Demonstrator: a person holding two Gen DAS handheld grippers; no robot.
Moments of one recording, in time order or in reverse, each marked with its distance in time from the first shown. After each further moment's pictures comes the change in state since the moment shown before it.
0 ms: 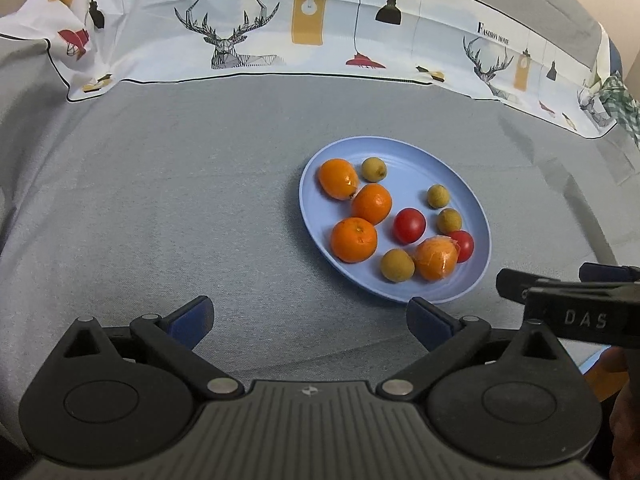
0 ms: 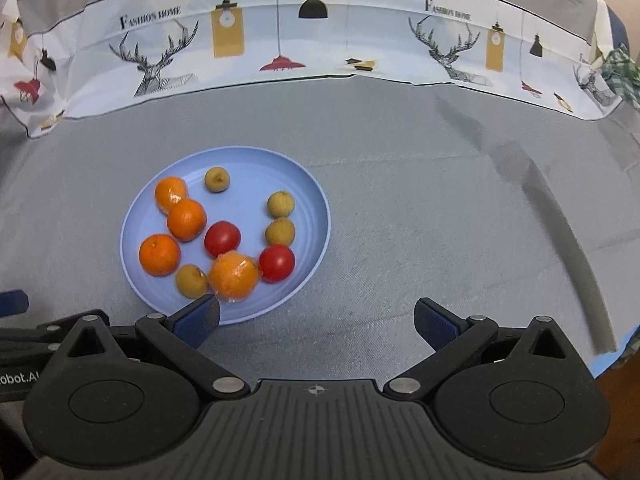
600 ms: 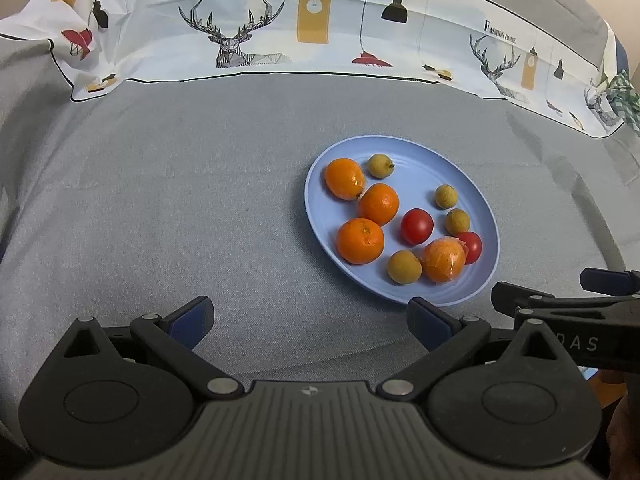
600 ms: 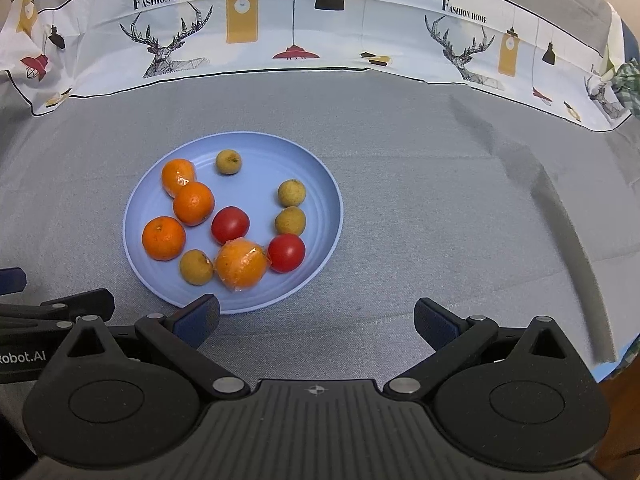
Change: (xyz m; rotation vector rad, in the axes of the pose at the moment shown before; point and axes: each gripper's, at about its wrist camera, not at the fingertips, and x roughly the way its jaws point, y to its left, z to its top) left arm 0.004 -0.003 0.001 -0.002 0.002 0.025; right arm 0.004 0.007 -0.001 -0.049 0.020 0.000
